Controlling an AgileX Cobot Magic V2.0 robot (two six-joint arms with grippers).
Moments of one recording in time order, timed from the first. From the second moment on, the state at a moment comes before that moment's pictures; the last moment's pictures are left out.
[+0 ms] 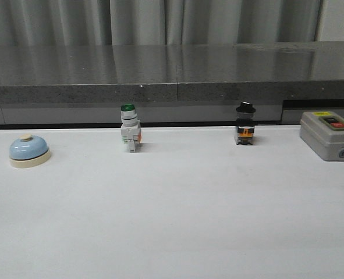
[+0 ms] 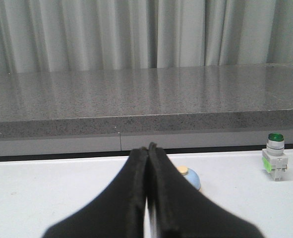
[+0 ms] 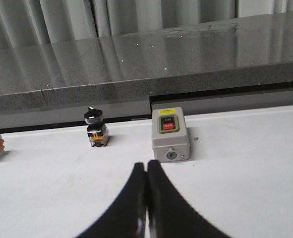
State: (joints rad) left arm -0.03 0.00 0.00 0.00 0.03 -0.01; right arm 0.06 -0.01 0.03 -0.02 0.09 0.17
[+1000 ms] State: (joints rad) left arm -0.03 0.17 -0.26 -0.07 0.26 -0.01; right arm 0.06 -0.01 0.03 -0.02 0.09 0.17
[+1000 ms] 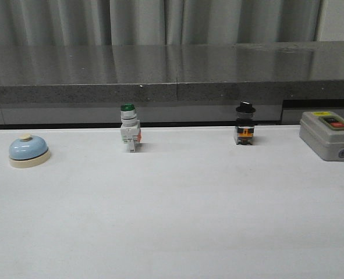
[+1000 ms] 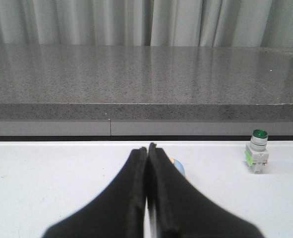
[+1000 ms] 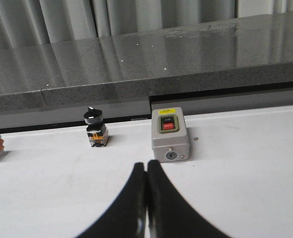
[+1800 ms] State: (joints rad) left arm -0.03 1.09 -0.93 -0.07 0.68 -0.01; right arm 0.06 -0.01 0.03 -0.02 0.09 0.17
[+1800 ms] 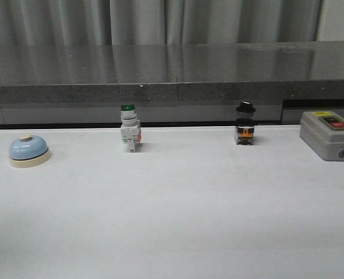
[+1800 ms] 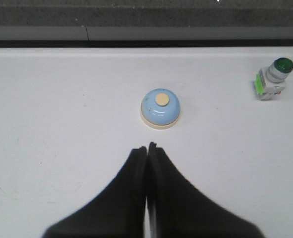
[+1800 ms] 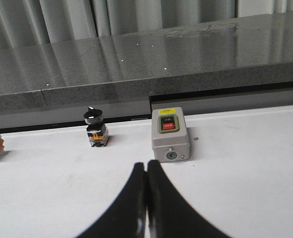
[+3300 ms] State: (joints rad) left arm -0.10 1.68 -1.23 -0.11 0.62 -0.01; right arm 0.06 -0.01 0.03 -0.02 0.09 0.17
